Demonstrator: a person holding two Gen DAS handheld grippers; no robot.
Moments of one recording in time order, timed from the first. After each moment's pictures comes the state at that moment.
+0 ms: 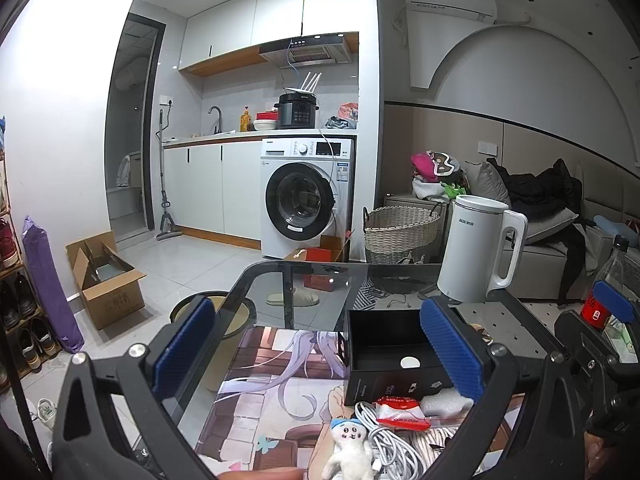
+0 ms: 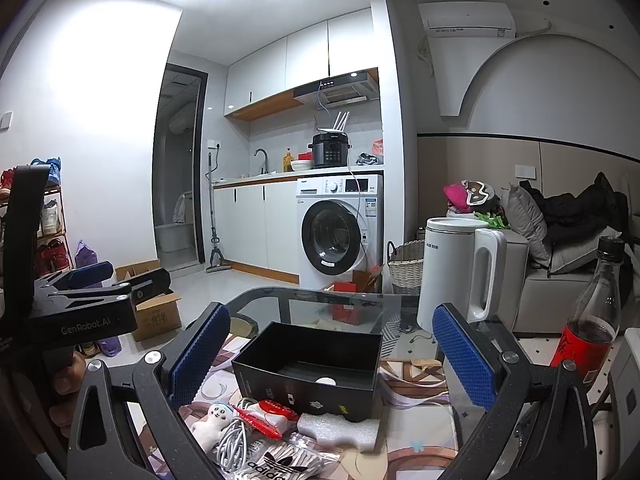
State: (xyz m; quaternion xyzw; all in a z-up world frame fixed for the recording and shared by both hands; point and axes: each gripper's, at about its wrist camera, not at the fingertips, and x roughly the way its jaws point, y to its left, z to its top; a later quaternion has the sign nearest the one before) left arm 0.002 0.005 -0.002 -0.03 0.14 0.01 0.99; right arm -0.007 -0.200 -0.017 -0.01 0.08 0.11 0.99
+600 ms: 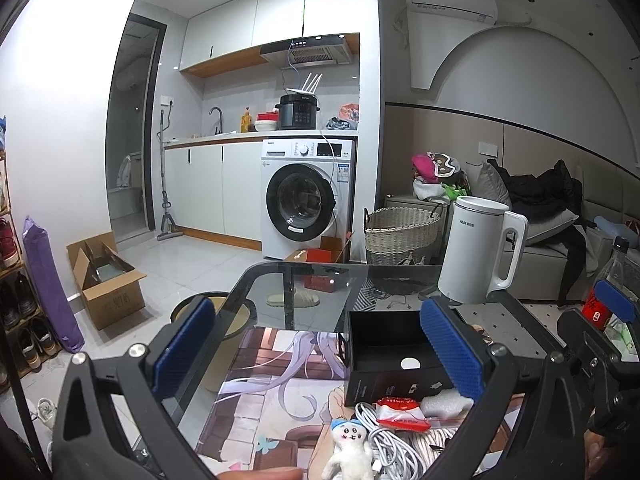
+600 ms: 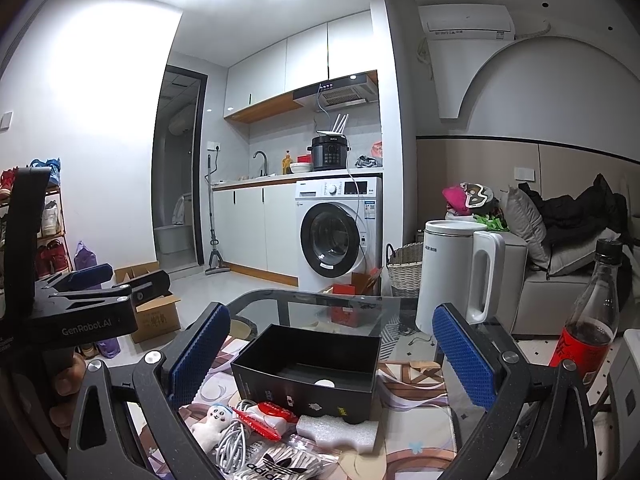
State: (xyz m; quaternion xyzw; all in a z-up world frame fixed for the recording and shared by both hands) left arm 0.004 0.004 -0.001 -0.03 0.13 0.01 0.99; right arm -0.009 -0.201 -0.016 -0.01 0.08 0.11 0.99
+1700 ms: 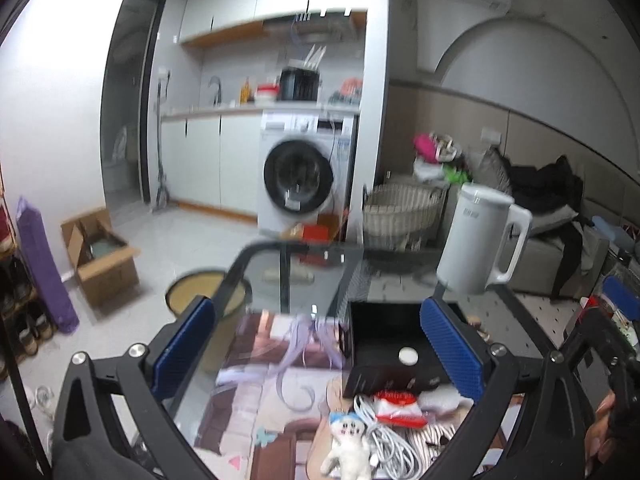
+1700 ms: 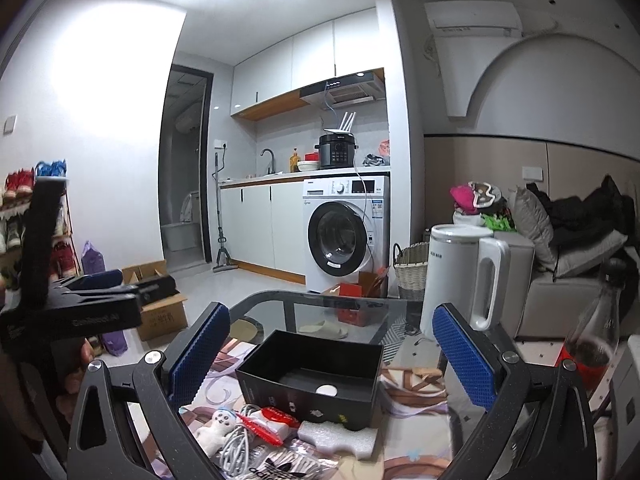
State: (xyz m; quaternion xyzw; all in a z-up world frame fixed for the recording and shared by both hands) left arm 0.031 0.021 0.005 -0.06 0.20 0.00 0.98; right arm -0.003 -0.205 0.002 -0.02 0.08 0.13 0.99
